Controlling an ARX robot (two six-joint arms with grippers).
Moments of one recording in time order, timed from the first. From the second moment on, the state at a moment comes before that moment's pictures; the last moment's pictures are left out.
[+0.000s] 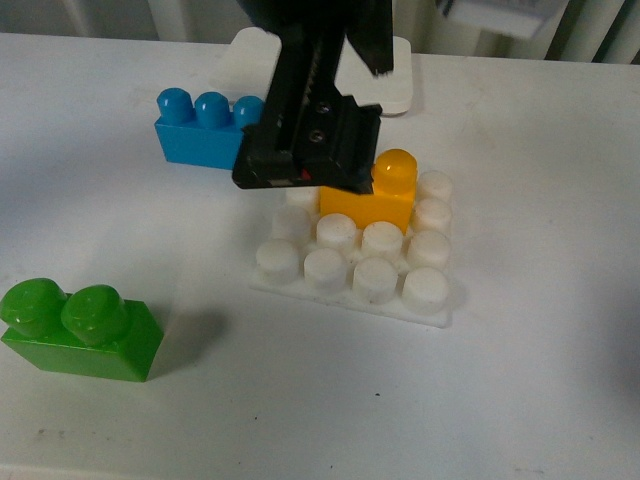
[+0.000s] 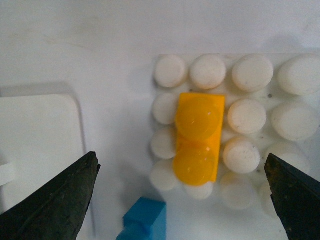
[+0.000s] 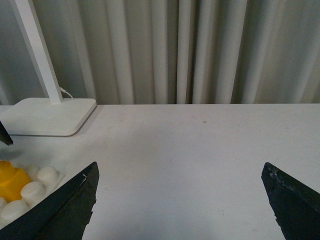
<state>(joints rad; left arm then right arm) -0.54 1.82 1.40 -0.55 0.19 1.25 0.00 0.00 0.01 0.00 0.00 0.00</state>
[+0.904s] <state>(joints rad) -0.26 0.52 0.23 0.12 -0.22 0.05 0.00 0.00 0.01 0.00 0.00 0.00</state>
